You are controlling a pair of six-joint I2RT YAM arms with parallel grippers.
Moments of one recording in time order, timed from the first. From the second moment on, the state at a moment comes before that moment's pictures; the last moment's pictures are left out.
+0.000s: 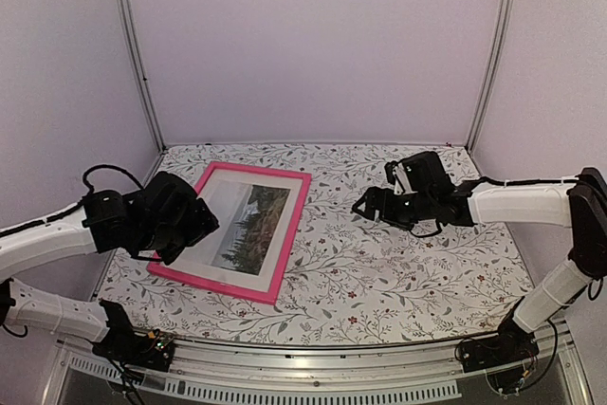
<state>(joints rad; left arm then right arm) -0.87 1.00 0.77 -0.73 -0.42 -1.40 0.65 1.53 0.87 -0.03 -0.16 0.70</state>
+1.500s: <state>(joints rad) -0.13 1.90 1.17 -0.32 -0.16 -0.40 0.90 2.28 1.77 -0.40 0.11 0.64</state>
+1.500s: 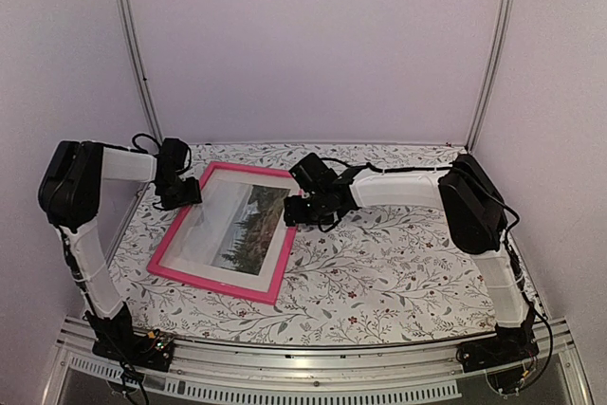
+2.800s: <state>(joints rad) -0.14 1.88 1.22 -0.44 -0.22 -0.33 0.92 2.40 1.93 -0.53 0.14 0.60</state>
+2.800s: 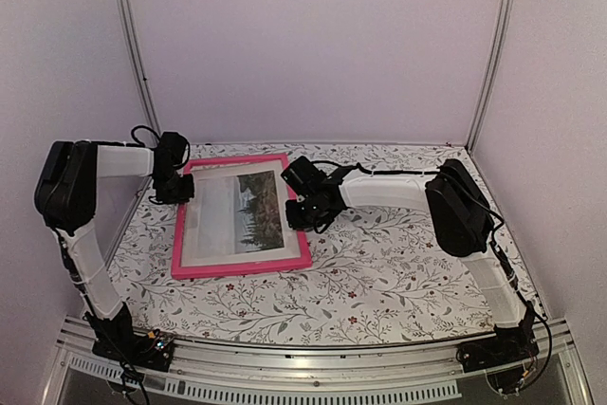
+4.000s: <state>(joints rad) -0.43 1.94 1.37 -0.50 -0.17 -0.52 0.87 1.99 1.46 -0.56 0.24 0.57</state>
